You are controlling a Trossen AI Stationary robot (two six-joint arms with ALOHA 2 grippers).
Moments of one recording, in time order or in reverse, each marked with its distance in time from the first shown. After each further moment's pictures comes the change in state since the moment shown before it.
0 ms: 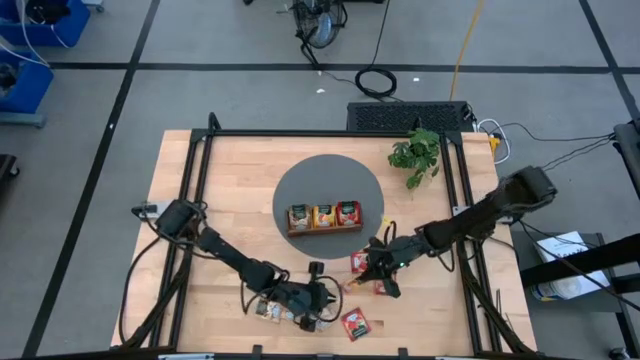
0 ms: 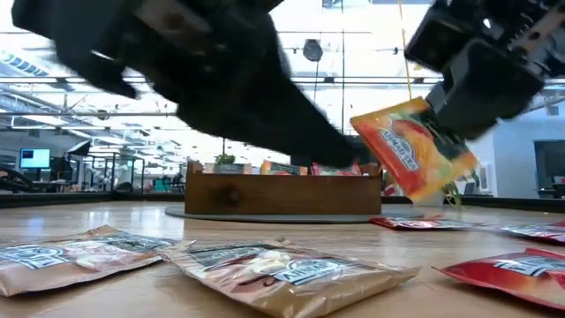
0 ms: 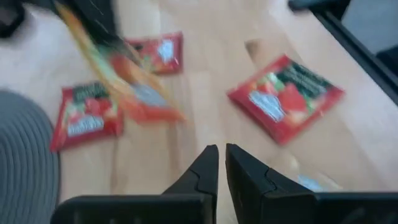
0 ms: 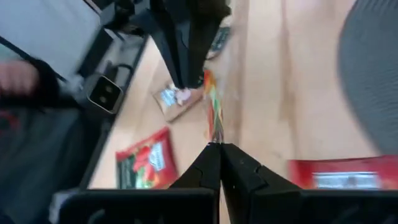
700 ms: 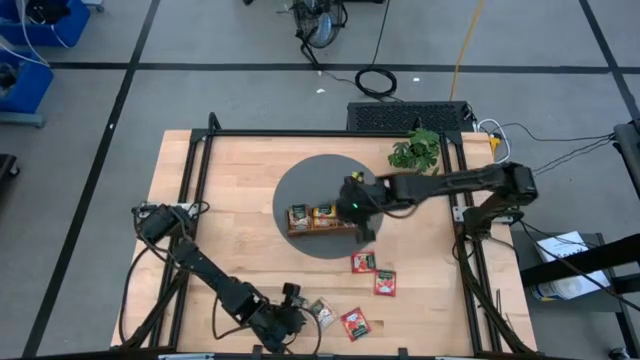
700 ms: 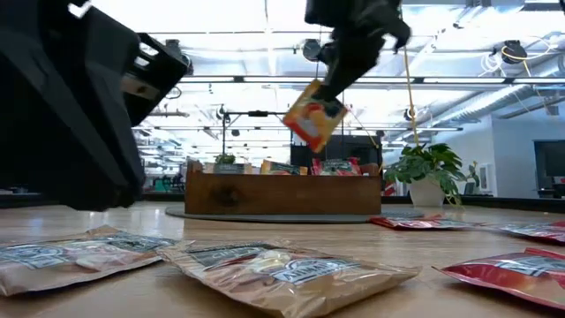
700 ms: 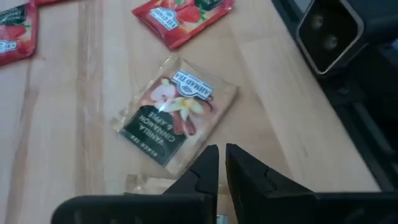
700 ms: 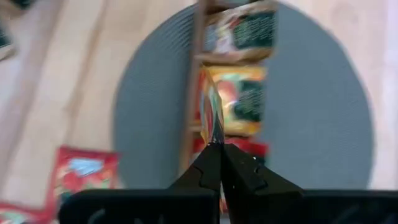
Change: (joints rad) left arm -0.198 -0.058 0.001 -0.301 -0.018 -0.194; right arm -0.355 0.143 0.846 -1.204 0.188 -0.729
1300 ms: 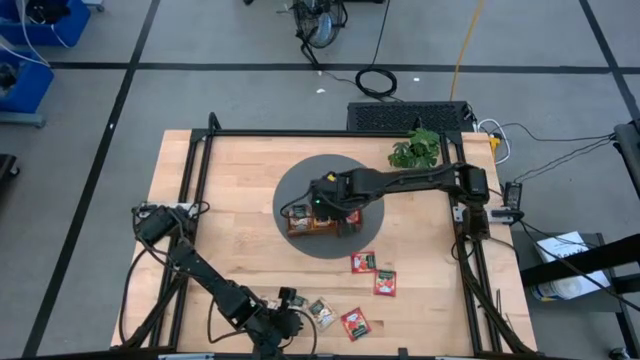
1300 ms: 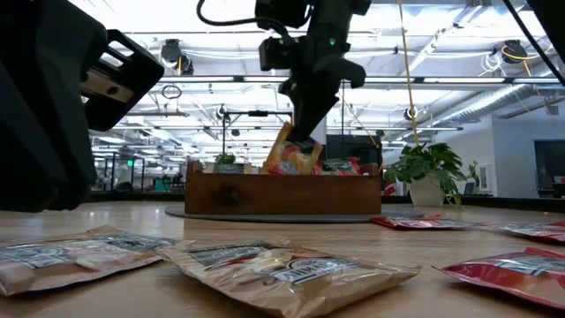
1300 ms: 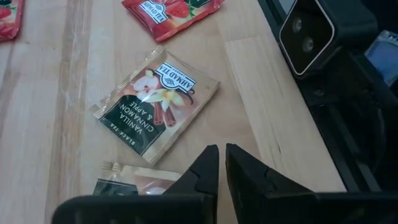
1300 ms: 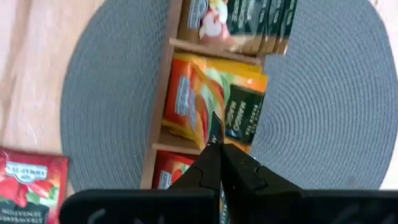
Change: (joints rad) left arm -0.028 0.000 0.000 0.002 -0.003 -0.091; right arm -0.060 0.343 0.321 -0.217 -0.002 -0.115
